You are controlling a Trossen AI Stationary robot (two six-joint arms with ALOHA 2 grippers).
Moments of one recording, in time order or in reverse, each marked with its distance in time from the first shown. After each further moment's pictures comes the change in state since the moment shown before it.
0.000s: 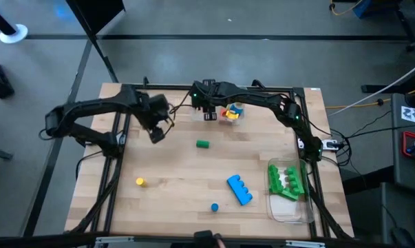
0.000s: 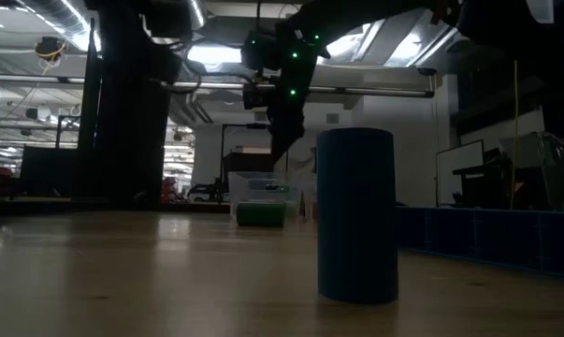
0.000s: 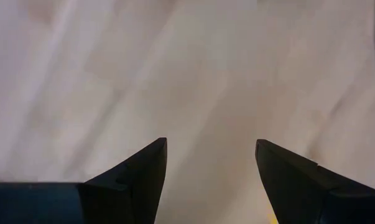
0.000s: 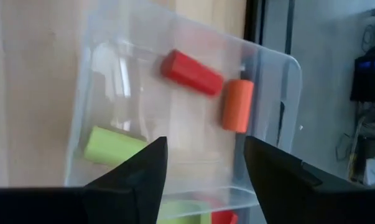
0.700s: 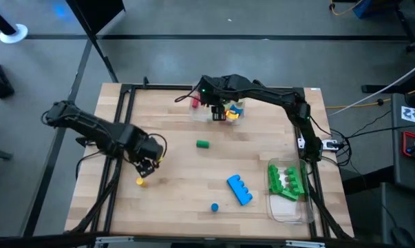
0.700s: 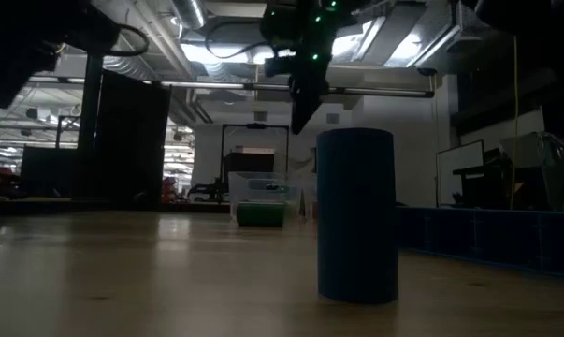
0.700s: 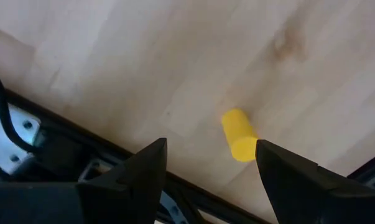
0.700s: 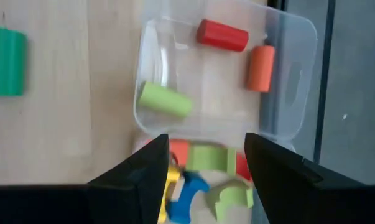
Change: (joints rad) left arm -0.659 0.006 0.000 -0.187 -0.007 -0.728; right arm 0.000 -0.126 0.017 -0.227 -0.127 0.079
